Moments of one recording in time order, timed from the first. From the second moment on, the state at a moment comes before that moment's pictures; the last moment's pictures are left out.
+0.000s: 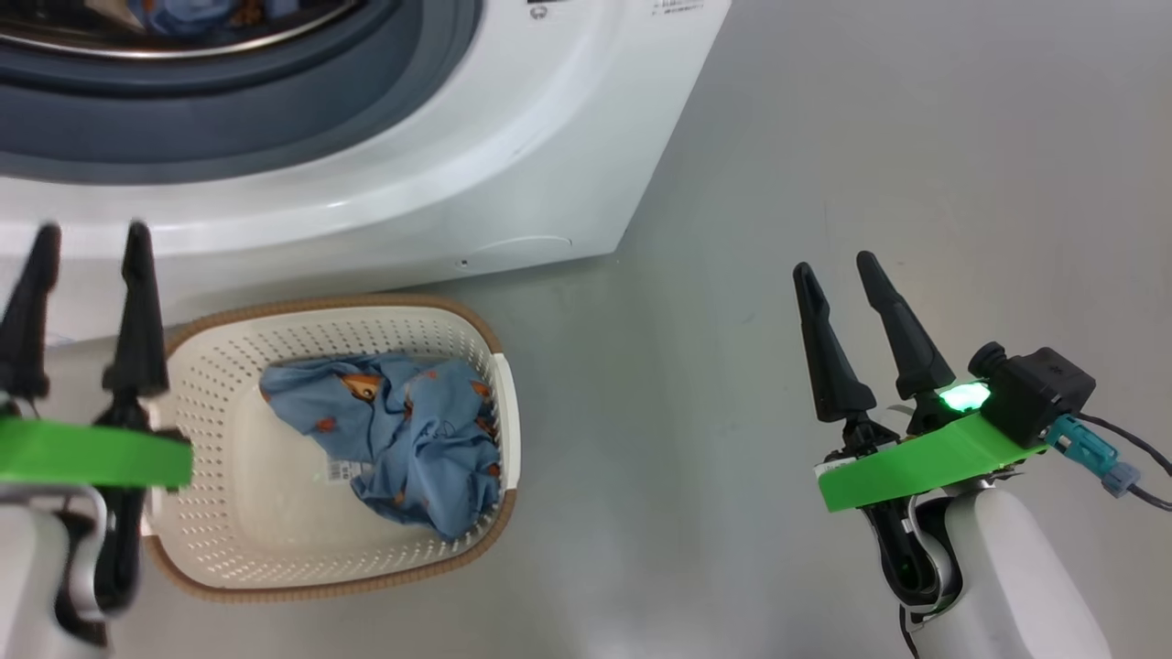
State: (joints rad) left arm -0.42 0.47 -0.28 0.12 -0.64 0.07 -0.25; right arm -0.35 -0.05 0.13 0.17 0.43 0.13 -0.26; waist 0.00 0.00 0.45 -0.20
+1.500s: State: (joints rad) left arm 0.00 0.22 -0.05 0.02 -0.45 0.00 -0.25; right arm -0.21 -0.05 0.11 0.24 0.38 0.13 -0.26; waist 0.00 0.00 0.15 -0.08
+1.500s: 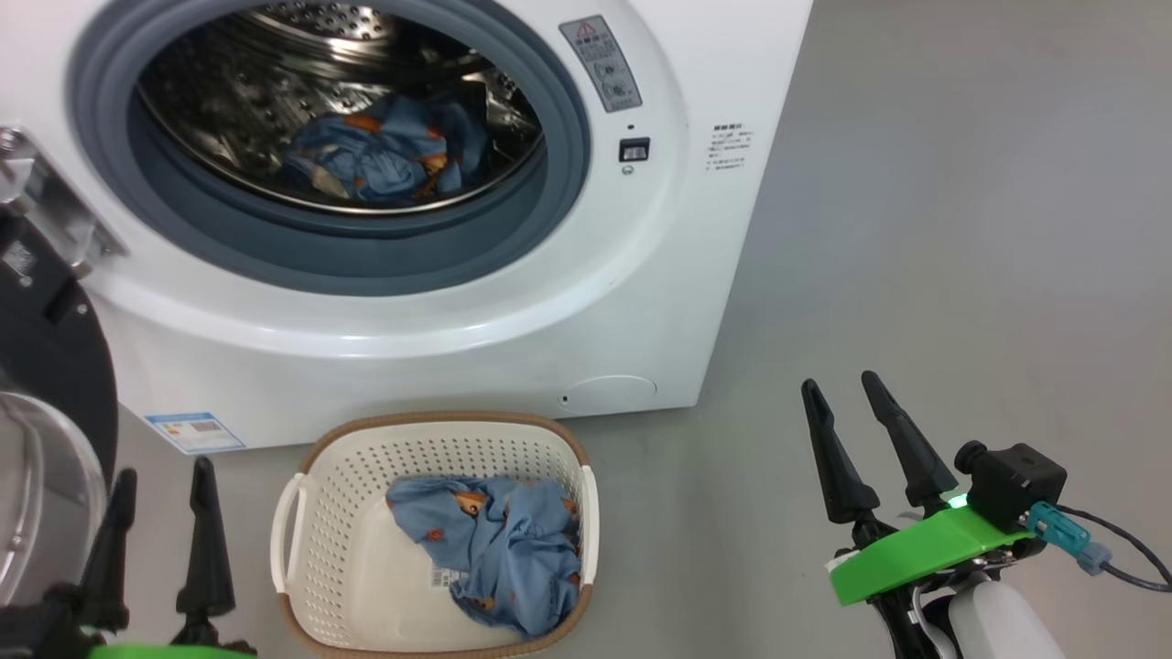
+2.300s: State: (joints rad) left arm 0.08 0.11 0.02 0.02 -0.35 -0.06 -0.25; right arm -0.14 -0.09 0.12 0.23 0.38 0.13 -0.26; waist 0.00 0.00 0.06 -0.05
